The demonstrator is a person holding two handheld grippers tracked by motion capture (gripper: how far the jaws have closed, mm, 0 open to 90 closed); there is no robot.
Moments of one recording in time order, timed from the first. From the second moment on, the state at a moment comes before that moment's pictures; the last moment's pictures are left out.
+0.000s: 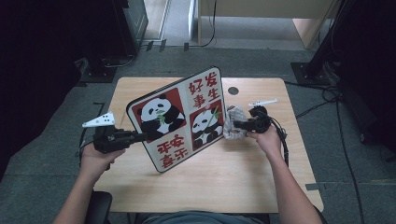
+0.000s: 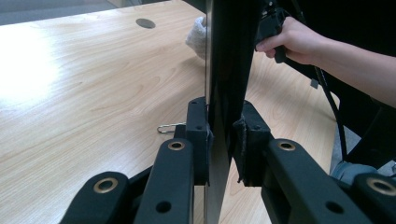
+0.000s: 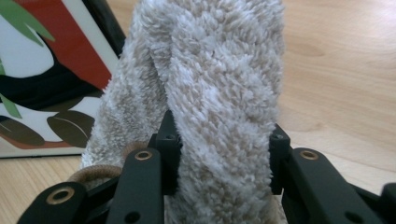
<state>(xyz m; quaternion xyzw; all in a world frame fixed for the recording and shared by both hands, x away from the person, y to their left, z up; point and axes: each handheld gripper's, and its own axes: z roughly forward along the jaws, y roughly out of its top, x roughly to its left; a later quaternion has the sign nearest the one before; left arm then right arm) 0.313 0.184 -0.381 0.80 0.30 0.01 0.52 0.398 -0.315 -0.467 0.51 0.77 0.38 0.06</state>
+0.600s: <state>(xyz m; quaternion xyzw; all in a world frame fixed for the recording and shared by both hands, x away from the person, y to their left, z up) 0.313 0.185 -0.381 0.80 0.31 0.01 0.52 0.394 -0.356 -0.455 0.53 0.74 0.39 0.12</state>
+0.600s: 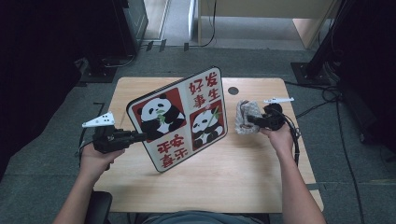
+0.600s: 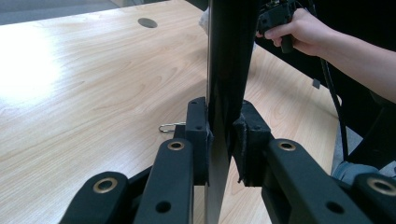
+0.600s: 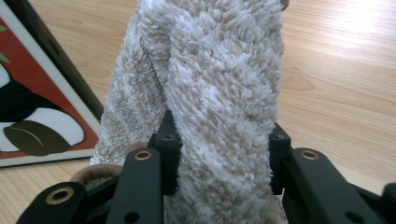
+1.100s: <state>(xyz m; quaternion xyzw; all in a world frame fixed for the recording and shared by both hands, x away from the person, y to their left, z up) 0.313 0.185 -0.380 0.80 0.31 0.01 0.52 0.399 -0.377 -0.480 0.54 0.75 0.34 0.13</state>
